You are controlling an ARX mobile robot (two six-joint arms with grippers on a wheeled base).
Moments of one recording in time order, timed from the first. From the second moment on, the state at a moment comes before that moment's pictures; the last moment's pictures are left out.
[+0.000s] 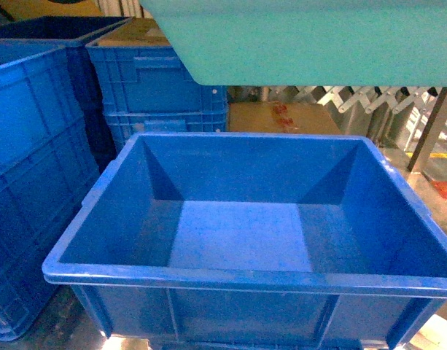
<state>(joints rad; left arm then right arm) -0.51 1.45 0.99 0.38 -0.23 -0.05 -0.06 1.26 0.76 0.62 -0.15 -0.02</state>
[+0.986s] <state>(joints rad) -0.51 1.35 0.90 0.14 -0.26 -0.08 -0.01 1.18 0.66 0.43 -0.15 -0.02</state>
